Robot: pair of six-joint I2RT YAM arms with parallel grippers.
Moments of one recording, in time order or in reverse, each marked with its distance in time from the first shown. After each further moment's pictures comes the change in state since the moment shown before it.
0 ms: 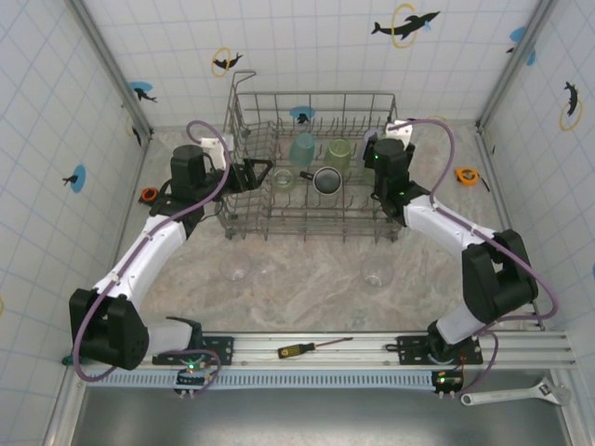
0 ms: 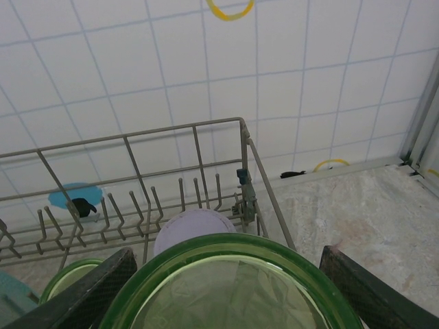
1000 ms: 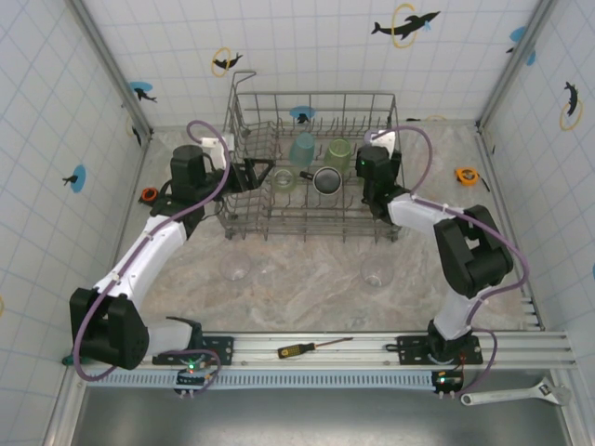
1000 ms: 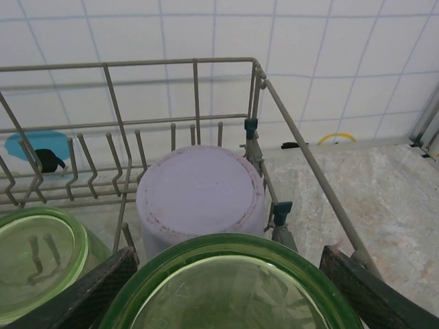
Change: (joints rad) left arm 0.000 0.003 -0.014 0.034 0.030 -0.019; right arm 0.010 0.197 0.000 0.117 0.020 -0.060
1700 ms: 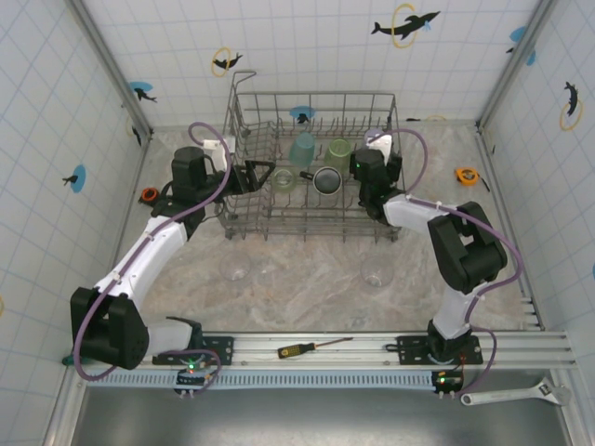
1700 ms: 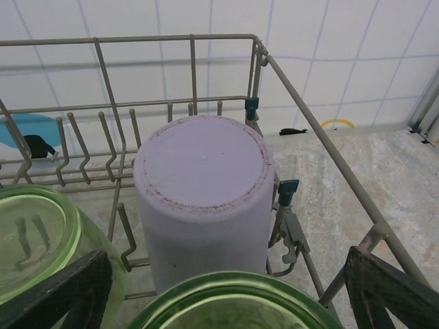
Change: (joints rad) left arm 0.000 0.000 -0.009 0.003 0.018 -0.006; right arm 0.017 0.035 0.006 -0.007 0.032 0.024
